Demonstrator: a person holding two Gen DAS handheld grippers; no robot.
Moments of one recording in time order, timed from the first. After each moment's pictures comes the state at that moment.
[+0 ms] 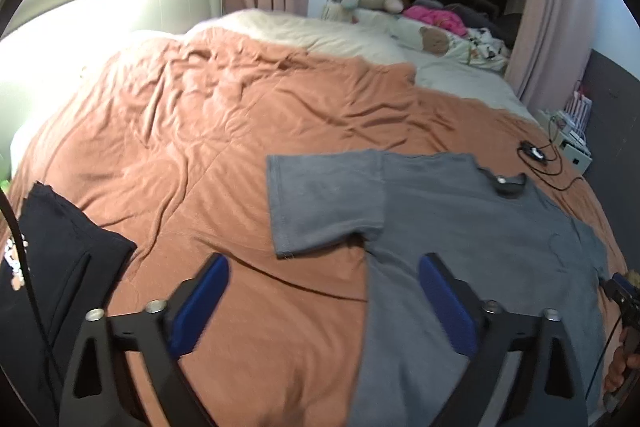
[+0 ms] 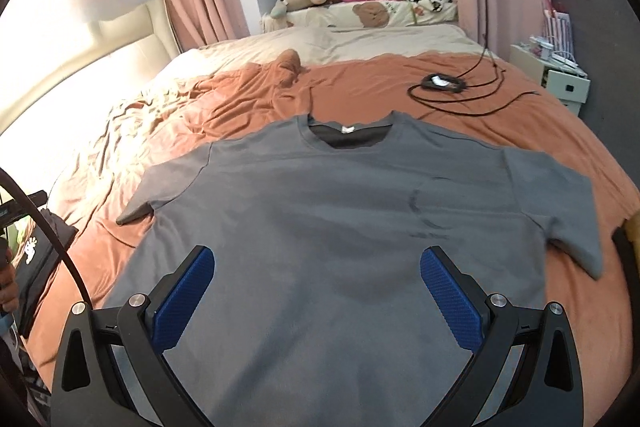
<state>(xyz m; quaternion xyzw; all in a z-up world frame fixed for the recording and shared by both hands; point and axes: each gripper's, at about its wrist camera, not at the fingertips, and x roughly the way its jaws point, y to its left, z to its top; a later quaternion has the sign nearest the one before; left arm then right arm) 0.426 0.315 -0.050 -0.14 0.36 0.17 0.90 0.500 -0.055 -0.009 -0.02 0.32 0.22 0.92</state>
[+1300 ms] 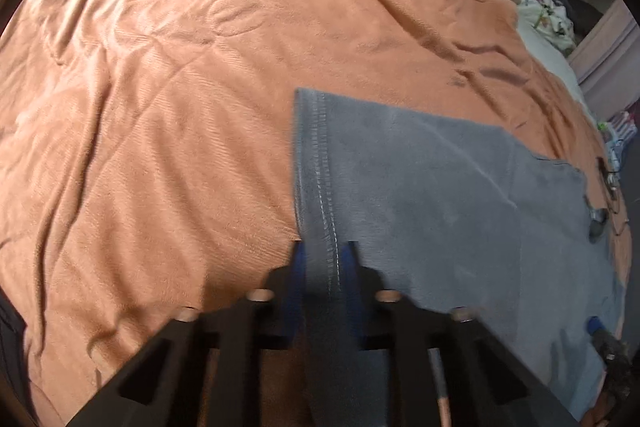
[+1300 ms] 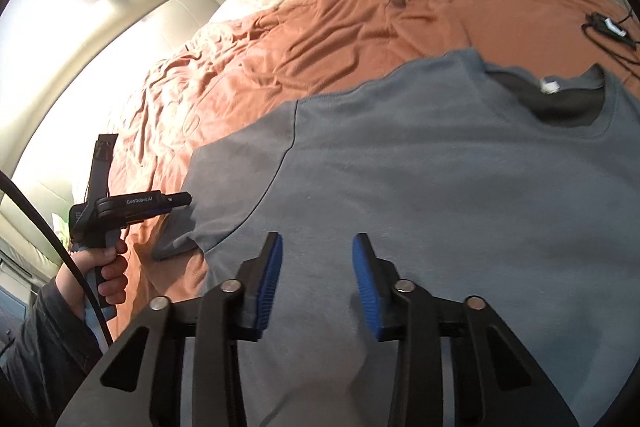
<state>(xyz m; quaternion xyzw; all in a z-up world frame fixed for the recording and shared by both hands) 0.581 0.458 -0.194 -0.26 0.49 0.16 0.82 0.674 0.123 -0.074 0.02 0.43 0.34 0.83</state>
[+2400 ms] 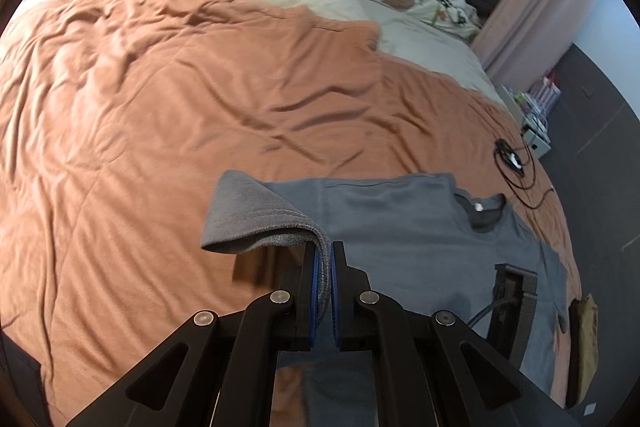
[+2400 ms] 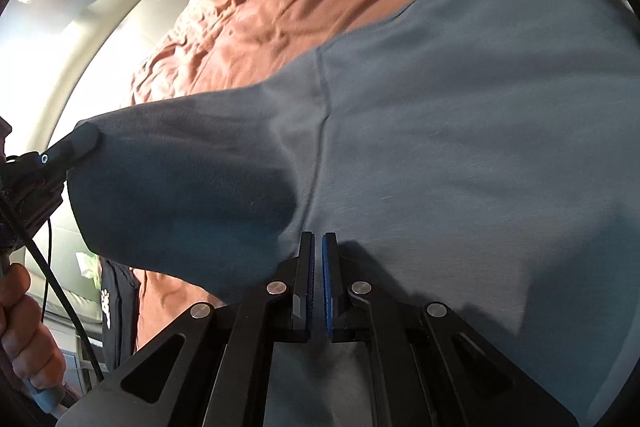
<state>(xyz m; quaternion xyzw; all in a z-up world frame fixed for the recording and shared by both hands) 0.631 0.363 -0.069 -0.20 0.44 0.03 0.87 0.735 0.196 -0.135 0.11 0.52 0.32 0.79</state>
